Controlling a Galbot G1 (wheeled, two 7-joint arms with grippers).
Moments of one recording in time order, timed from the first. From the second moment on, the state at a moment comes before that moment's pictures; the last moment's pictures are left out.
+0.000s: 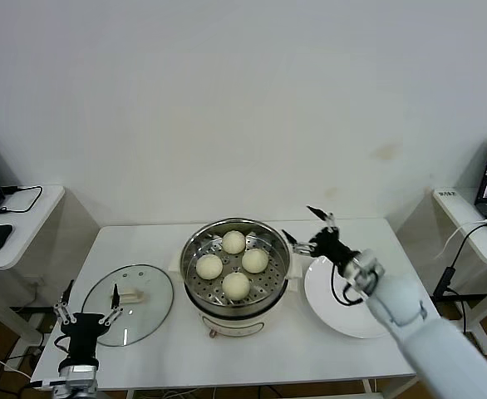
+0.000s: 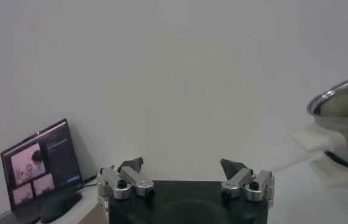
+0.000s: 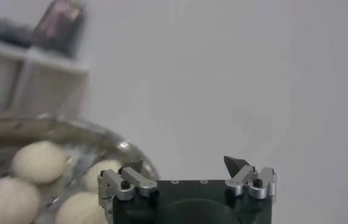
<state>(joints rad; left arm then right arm) 1.63 -1.19 -0.62 -1.99 0.21 -0.02 -0.32 -1.00 0.96 0.26 1.75 0.33 0.06 -0.18</state>
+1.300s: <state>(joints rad) 1.39 -1.06 -0.57 -1.50 1.25 -0.06 -0.28 -1.57 1.47 0.86 1.73 0.11 0.25 -0.14</state>
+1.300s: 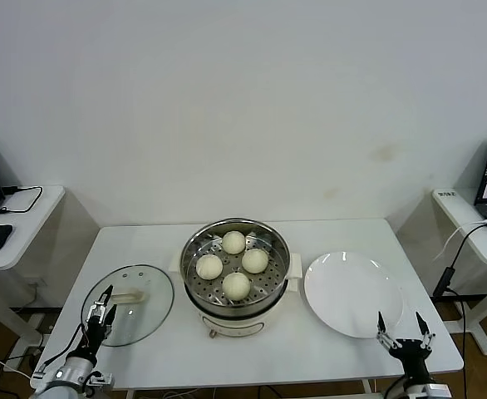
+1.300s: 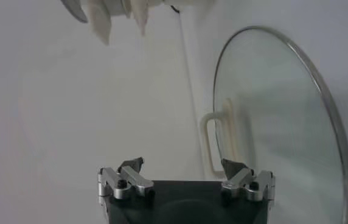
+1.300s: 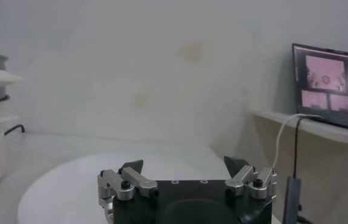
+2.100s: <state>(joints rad) 1.20 -1.08 -0.51 -1.33 1.21 -0.10 -0.27 -1.60 1.51 0.88 1.71 0.08 0.27 -0.14</state>
